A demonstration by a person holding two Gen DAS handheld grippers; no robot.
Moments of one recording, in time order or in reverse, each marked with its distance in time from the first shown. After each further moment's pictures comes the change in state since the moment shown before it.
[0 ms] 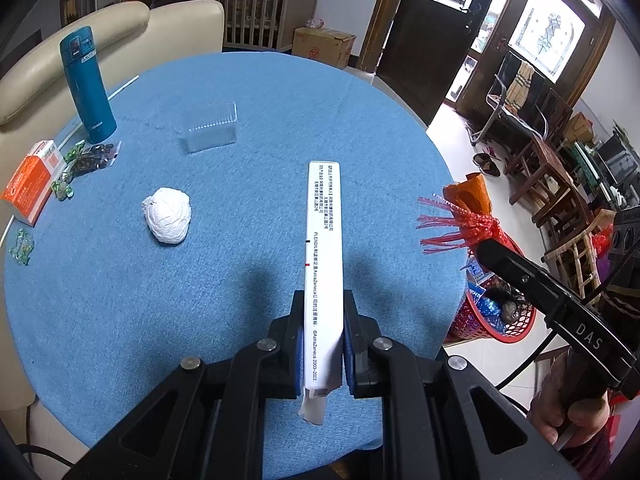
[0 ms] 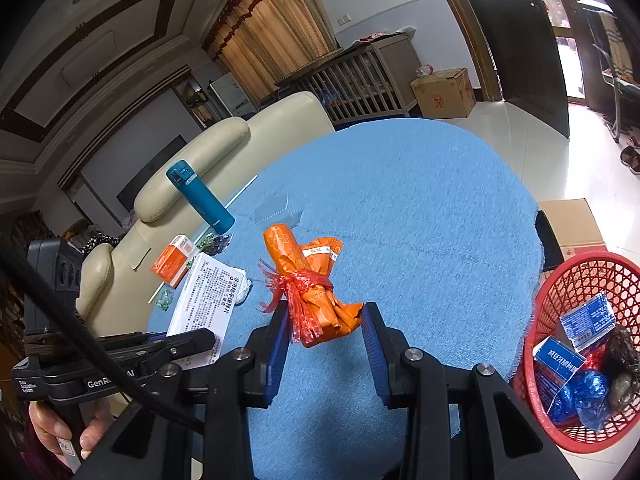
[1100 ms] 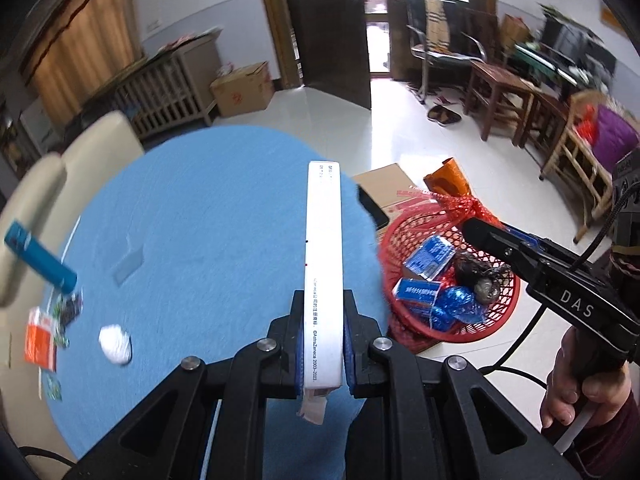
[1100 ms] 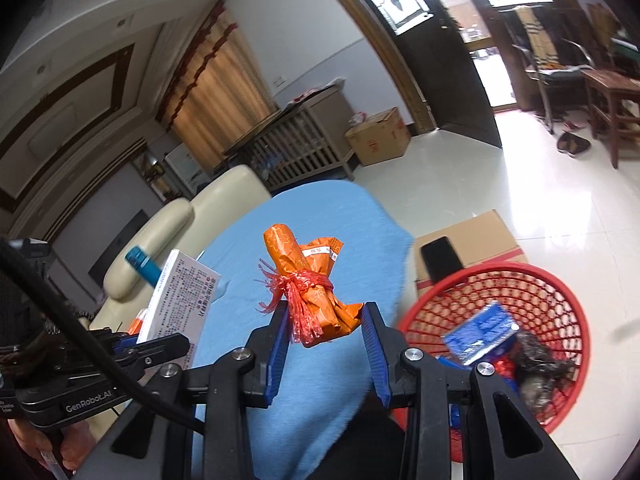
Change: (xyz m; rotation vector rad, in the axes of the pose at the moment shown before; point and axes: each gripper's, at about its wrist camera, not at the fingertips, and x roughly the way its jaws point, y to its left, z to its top) left arm 0.008 -0.197 0.016 0.467 -0.073 0.083; right arm -0.110 -0.131 -0.005 0.180 -0.229 -0.126
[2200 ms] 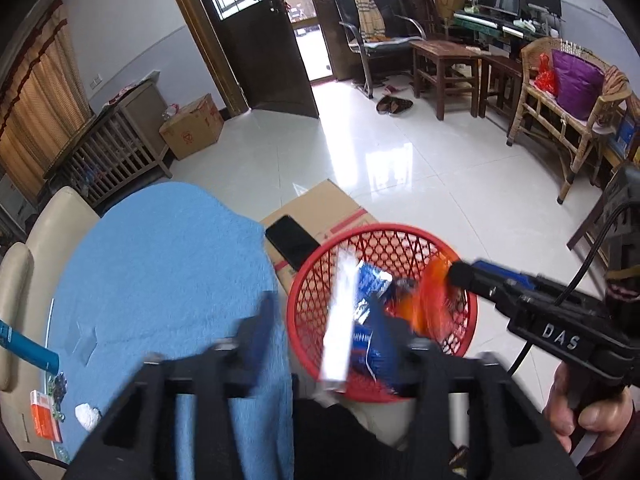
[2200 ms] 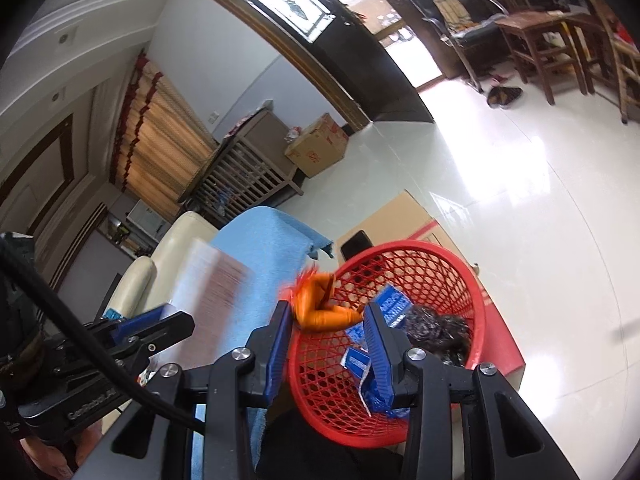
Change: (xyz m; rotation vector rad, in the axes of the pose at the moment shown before) left arm 0.032 -0.121 0.043 0.197 -0.054 -0.032; right arm -0.054 -0.121 -0.012 0.273 -0.039 -0.093
